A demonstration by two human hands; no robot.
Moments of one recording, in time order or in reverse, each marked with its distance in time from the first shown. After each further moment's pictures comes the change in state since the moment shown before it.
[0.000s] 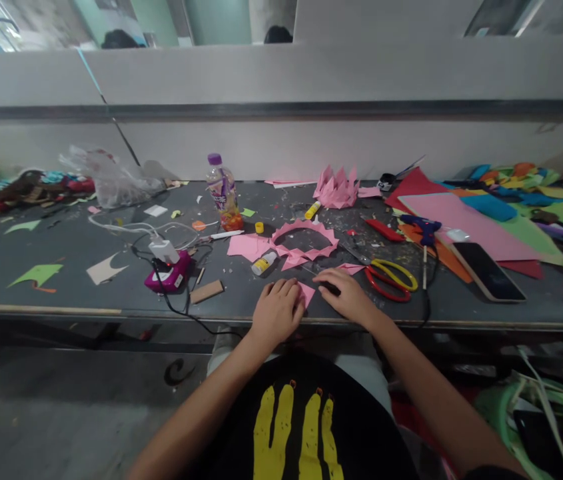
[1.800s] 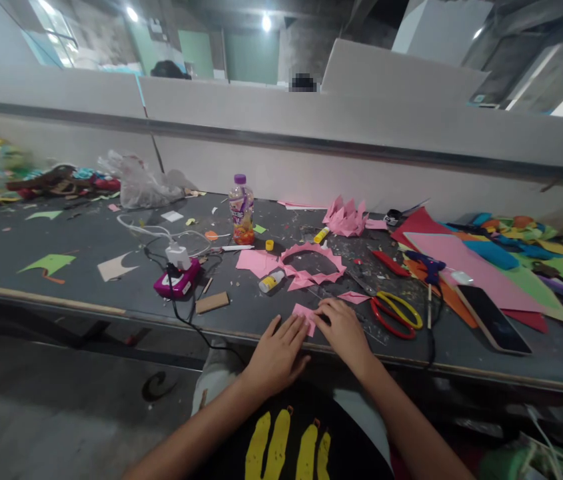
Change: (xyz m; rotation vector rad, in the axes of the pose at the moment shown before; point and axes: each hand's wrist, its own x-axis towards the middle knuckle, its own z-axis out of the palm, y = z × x) left_hand -0.041 0.000 0.014 -0.015 -0.054 0.123; right_hand -0.001 -0.023 0.019 -0.369 0.041 0.064
